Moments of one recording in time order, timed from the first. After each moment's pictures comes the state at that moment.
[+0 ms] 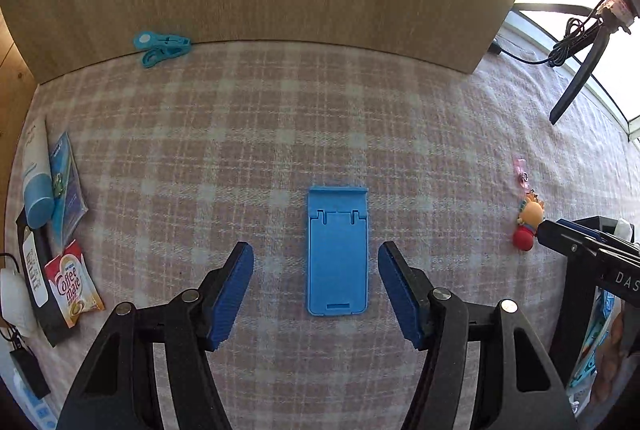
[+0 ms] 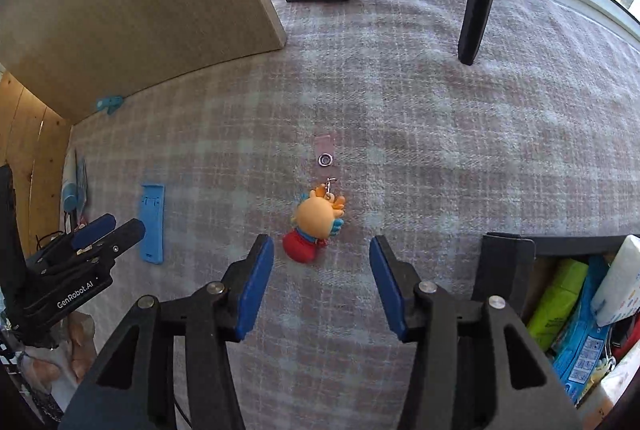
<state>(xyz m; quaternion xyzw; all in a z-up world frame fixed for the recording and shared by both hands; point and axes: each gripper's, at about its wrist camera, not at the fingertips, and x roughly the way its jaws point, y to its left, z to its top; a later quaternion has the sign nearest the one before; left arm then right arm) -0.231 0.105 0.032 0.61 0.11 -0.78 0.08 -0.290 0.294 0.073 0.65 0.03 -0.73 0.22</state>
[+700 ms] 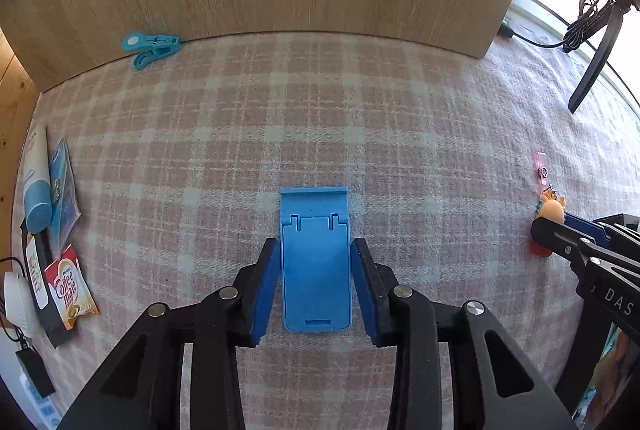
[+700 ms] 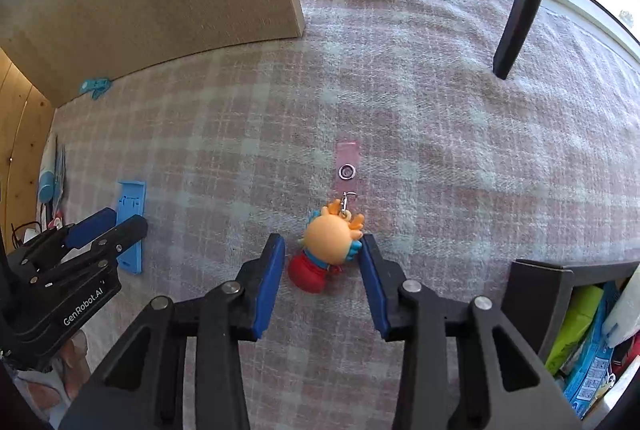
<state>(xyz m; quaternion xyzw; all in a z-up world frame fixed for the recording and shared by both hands) -0.245 0.109 0.014 0.62 0.09 -0.77 0.10 -0.281 0.260 0.060 0.63 0.08 -0.74 0.23</state>
